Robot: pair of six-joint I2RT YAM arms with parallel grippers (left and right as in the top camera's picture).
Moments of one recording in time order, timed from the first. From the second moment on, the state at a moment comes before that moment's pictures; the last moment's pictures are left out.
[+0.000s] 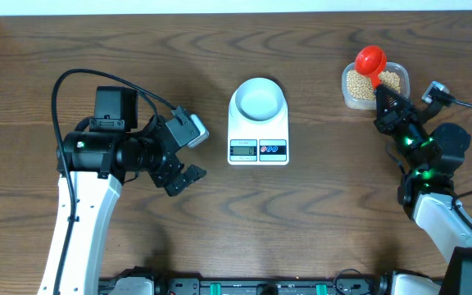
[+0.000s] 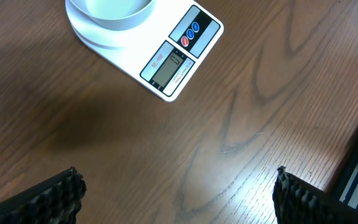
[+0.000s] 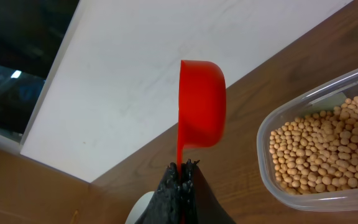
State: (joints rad) left arm -0.06 1.26 1.20 -1.16 0.52 0.85; right arm -0.15 1.38 0.48 0.81 -0.50 0.80
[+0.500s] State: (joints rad) left arm -0.06 1.26 1.20 -1.15 0.52 0.85; right arm -0.15 1.38 0.48 0.81 -0.50 0.80
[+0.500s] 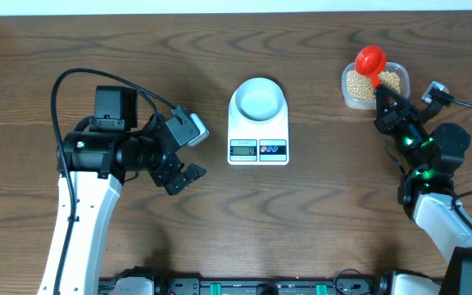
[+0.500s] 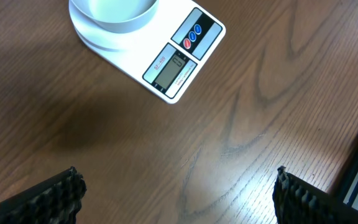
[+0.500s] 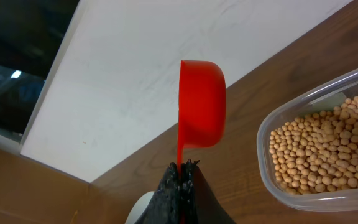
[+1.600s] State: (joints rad) left arm -0.06 1.26 1.20 -1.13 0.55 0.83; right arm -0.15 1.38 0.48 0.81 -0.53 0.79
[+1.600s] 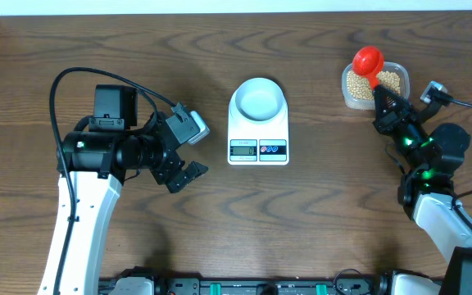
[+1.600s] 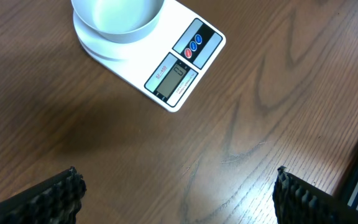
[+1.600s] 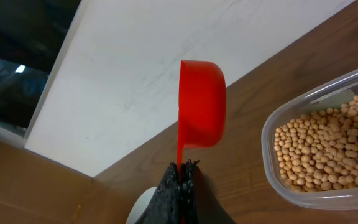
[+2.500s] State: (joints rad) left arm -0.06 1.26 1.20 -1.13 0.55 0.83; right arm -0.18 1.38 0.80 0.30 -0.74 0.34
